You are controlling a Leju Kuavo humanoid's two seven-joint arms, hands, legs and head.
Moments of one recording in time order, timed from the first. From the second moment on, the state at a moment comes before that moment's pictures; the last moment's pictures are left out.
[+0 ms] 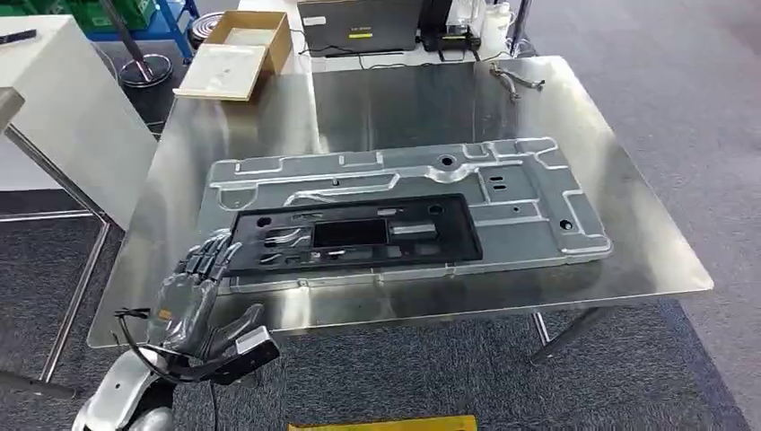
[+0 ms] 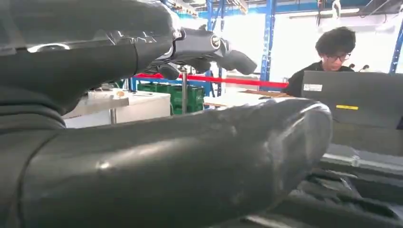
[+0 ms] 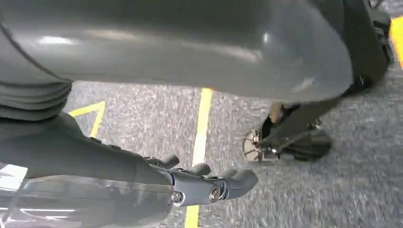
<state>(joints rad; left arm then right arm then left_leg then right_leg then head) 0.05 0.12 -0.30 -1.83 -1.27 0.14 0.02 -0.02 0.04 1.01 -0.02 -1.17 0.11 -0.22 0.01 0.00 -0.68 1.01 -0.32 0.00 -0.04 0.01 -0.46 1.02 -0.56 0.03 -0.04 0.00</state>
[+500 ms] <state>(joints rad) 0.05 0.12 -0.30 -1.83 -1.28 0.15 0.01 -0.02 0.03 1.01 -0.03 -1.18 0.11 -0.22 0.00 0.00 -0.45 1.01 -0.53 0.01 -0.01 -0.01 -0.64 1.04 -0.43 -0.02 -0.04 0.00</state>
